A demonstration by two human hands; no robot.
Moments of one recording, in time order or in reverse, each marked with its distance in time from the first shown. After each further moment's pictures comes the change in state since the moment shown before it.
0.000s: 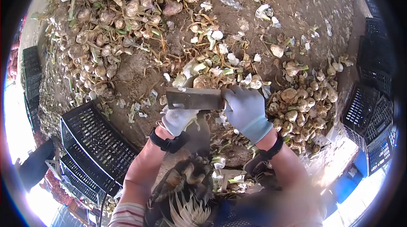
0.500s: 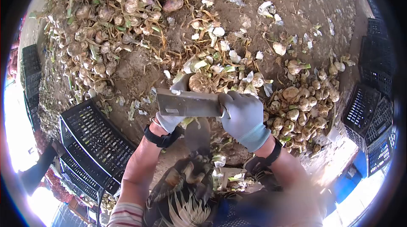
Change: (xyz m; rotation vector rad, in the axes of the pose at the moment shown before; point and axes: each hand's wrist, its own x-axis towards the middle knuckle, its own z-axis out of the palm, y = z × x) left_hand 0.026 0.021 -0.038 -0.519 -0.146 -0.658; right_hand -0.005 -0.020 -0.005 0.151 0.033 0.022
